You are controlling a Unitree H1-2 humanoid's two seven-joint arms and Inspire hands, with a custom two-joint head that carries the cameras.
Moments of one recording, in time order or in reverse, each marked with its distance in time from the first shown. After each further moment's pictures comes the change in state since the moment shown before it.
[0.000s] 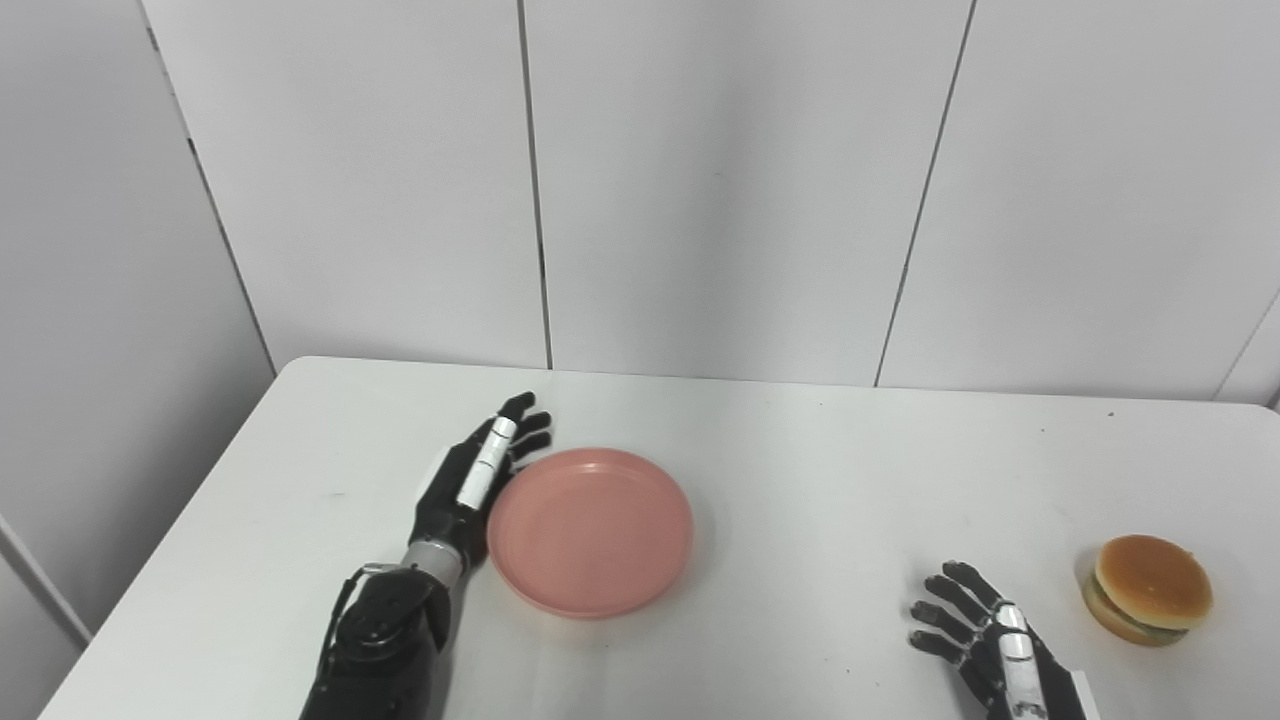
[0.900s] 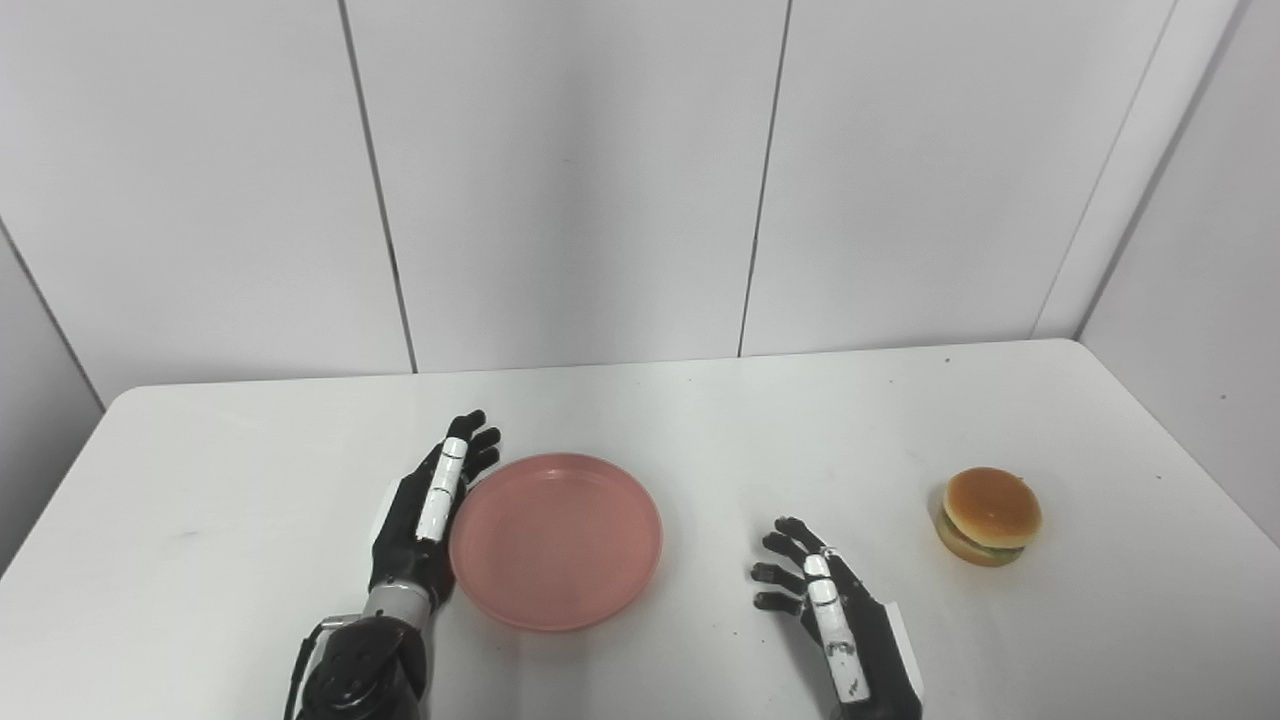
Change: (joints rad) left arm 0.047 -0.147 -0.055 -0.098 0.056 0.057 0.084; right arm -0.004 0.074 0.089 0.022 -0.198 -0.027 -0.095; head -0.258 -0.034
